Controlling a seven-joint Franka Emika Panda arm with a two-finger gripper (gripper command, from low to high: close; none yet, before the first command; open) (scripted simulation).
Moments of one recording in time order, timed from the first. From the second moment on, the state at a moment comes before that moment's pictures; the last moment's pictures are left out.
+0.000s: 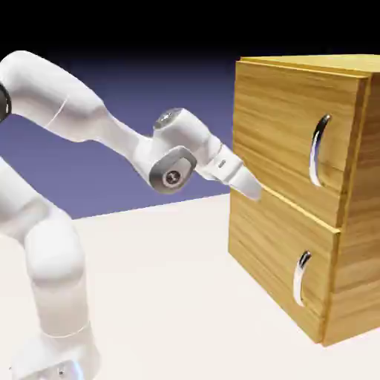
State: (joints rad) arm 0.03 -0.58 -0.02 -2.80 -0.05 3.03 0.78
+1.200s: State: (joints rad) arm 0.53 -0.82 -0.62 -2.55 -1.62 2.97 1.90
